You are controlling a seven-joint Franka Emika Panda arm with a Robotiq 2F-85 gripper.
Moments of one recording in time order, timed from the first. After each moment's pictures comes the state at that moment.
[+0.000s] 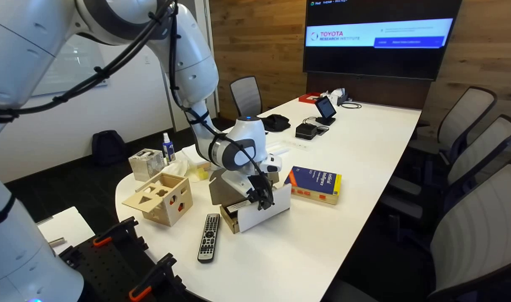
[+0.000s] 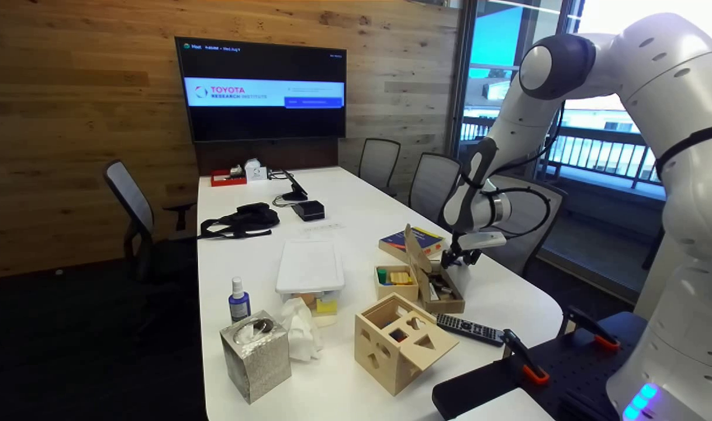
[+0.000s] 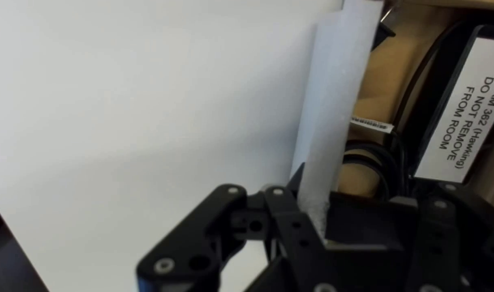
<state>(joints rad) -0.07 0.75 -0.12 -2.09 -0.02 2.92 0.10</state>
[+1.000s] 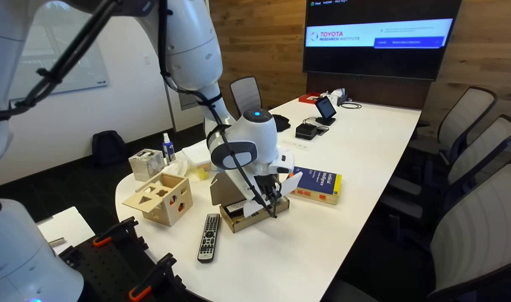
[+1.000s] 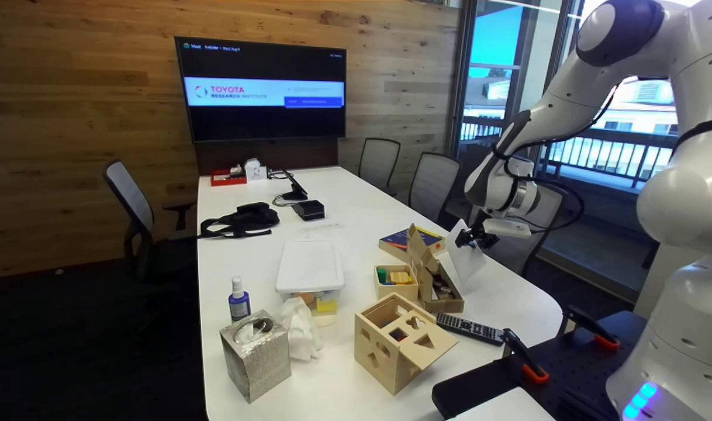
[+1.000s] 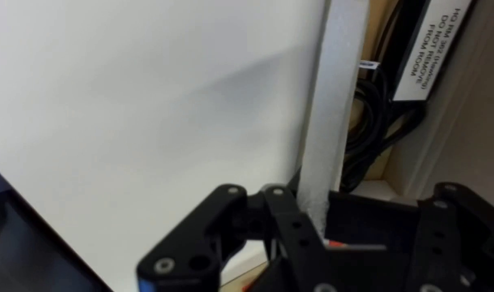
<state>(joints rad) -0.52 0.60 0.24 -2.25 0.29 3.07 -0.31</state>
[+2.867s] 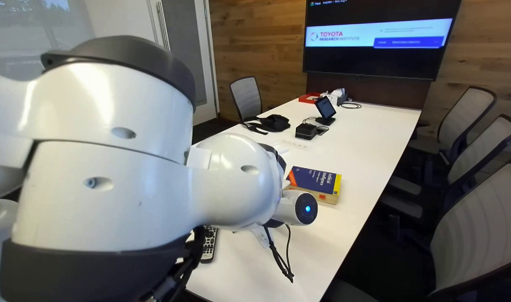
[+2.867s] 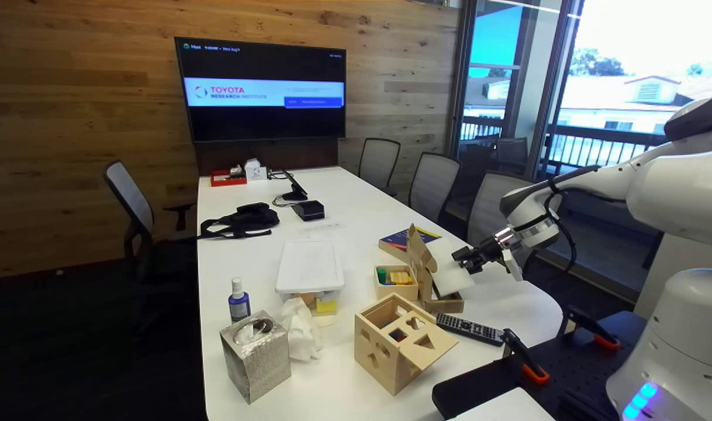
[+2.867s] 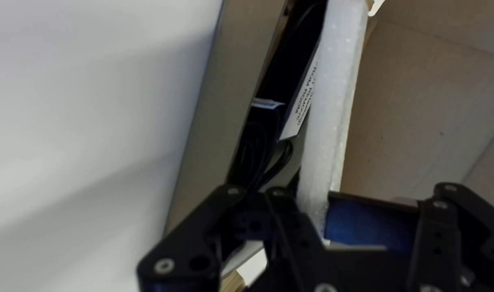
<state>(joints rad) -1.34 1.29 0.83 -1.97 0.09 2.70 -0.85</state>
